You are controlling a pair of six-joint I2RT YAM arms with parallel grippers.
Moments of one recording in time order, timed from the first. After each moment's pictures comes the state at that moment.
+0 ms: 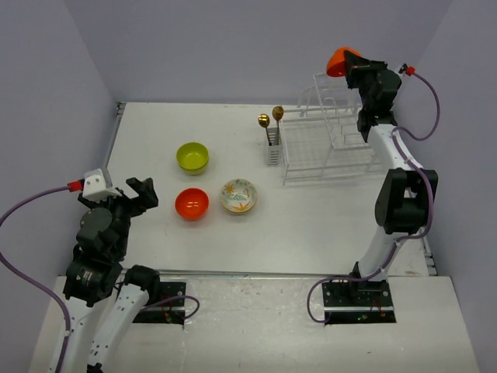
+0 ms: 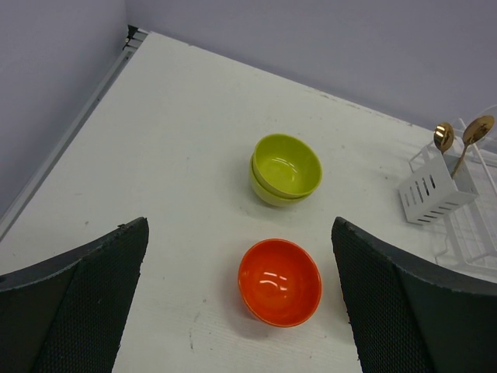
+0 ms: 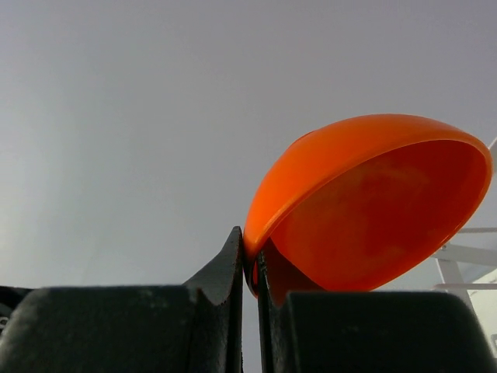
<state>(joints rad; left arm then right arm) -0.27 0.34 0.79 -0.56 -0.40 -0.33 -0.03 1.88 1.58 0.45 -0.08 1.52</state>
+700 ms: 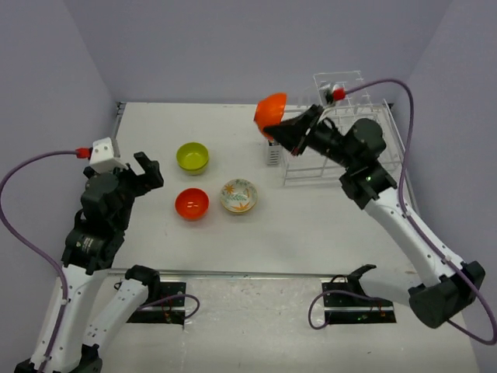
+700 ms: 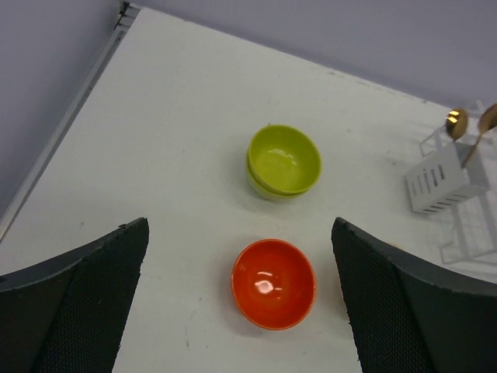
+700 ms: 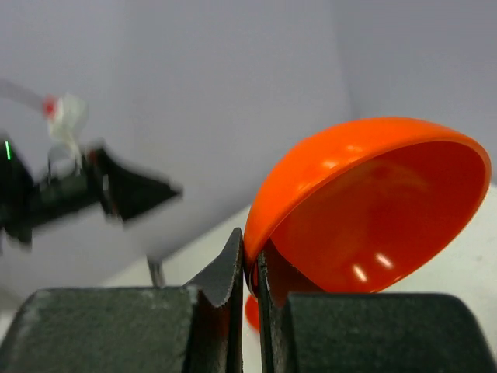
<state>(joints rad) -0.27 0.58 0.91 -0.59 -0.39 -0.34 0.37 1.25 1.25 0.29 -0.52 0.65</state>
